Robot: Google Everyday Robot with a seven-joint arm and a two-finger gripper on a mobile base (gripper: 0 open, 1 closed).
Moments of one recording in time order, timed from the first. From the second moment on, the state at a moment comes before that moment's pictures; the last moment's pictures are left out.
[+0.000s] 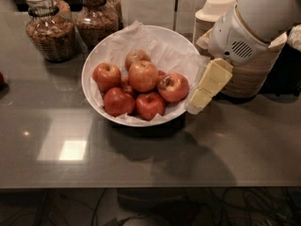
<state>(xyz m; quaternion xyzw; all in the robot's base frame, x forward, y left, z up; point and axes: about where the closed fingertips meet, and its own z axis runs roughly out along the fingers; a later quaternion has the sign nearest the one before) 0.484 -0.101 0.955 -0.59 0.76 0.11 0.25</state>
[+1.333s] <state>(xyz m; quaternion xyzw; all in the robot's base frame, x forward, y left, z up) 0.557 -0.020 0.947 -0.51 0.75 0.22 0.35</state>
